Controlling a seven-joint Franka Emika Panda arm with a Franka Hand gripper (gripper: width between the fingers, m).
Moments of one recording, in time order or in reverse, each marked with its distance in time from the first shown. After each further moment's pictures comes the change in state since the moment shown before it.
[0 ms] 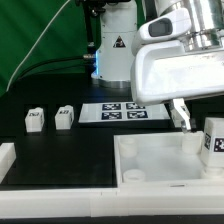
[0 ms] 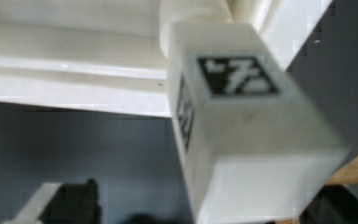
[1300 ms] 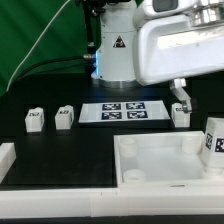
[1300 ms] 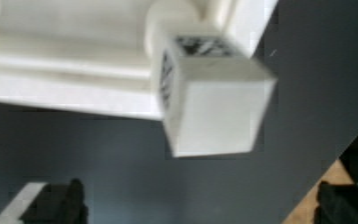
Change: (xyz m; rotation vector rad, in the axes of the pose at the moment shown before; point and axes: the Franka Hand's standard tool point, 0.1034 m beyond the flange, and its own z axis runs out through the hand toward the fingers) arm 0.010 -0.011 -0.023 0.071 -0.248 0.011
